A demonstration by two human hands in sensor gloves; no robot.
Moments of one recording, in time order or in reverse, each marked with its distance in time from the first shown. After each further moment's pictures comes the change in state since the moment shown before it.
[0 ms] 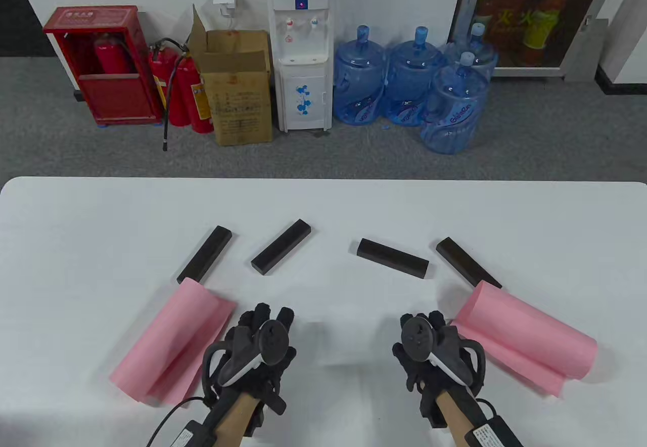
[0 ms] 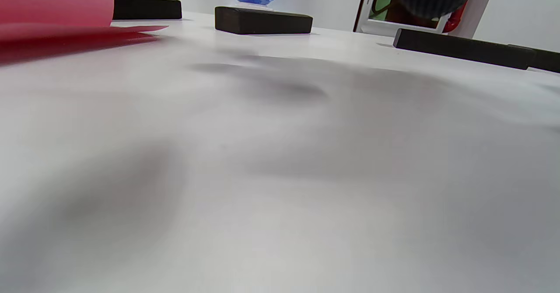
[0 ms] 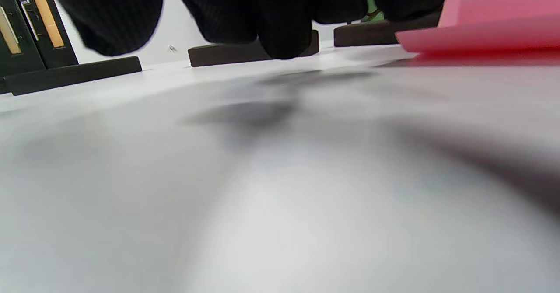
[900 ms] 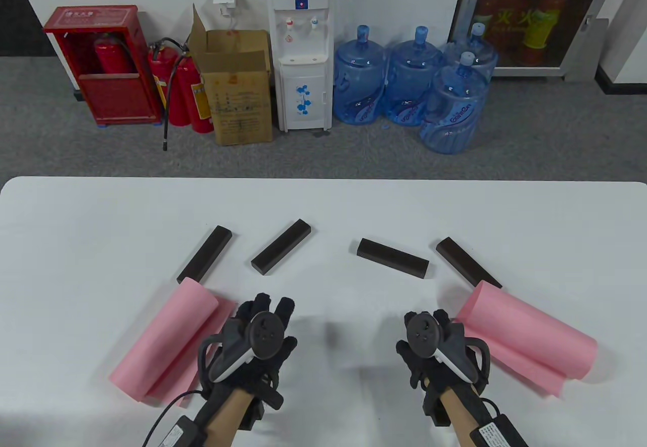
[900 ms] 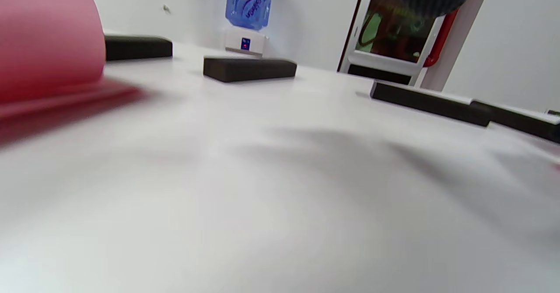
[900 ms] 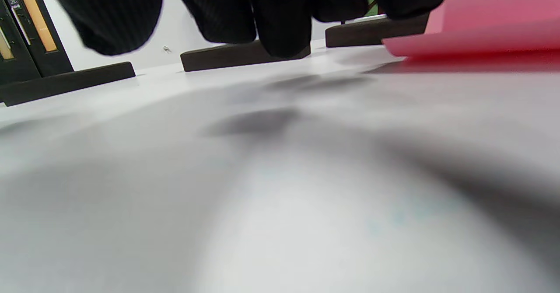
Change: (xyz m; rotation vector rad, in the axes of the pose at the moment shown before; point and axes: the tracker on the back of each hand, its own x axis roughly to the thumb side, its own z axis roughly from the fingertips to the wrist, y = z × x) left_hand -0.004 0.047 0.013 0.085 -0.037 0.066; right_hand -0.007 -0.006 -0.002 0.010 0.015 -0.032
